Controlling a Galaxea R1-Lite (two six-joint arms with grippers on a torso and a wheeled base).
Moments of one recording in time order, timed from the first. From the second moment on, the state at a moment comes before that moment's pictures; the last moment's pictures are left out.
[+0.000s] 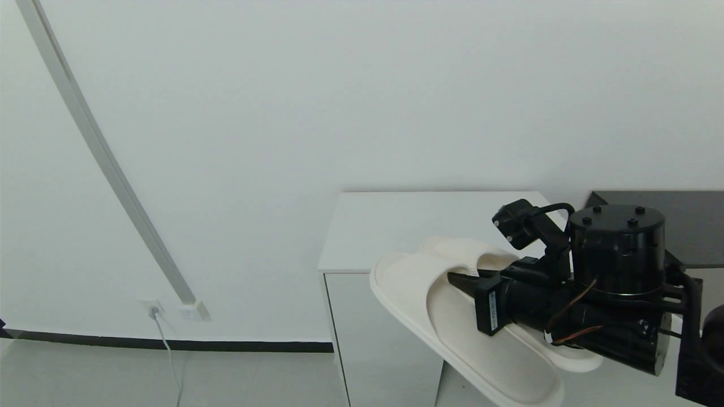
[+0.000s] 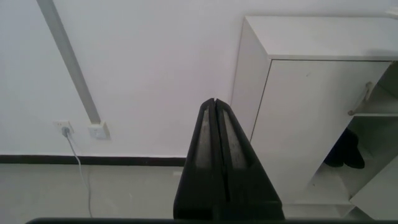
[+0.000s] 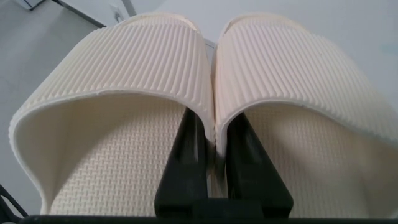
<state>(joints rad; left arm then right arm) 0.00 0.00 0.00 0.00 0.05 -0.01 0.76 1.62 -0.73 -0.59 -0.07 0.12</state>
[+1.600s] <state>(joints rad) 0.00 0.00 0.00 0.00 0.05 -0.01 0.76 1.62 -0.71 -0.59 -0.07 0.10</state>
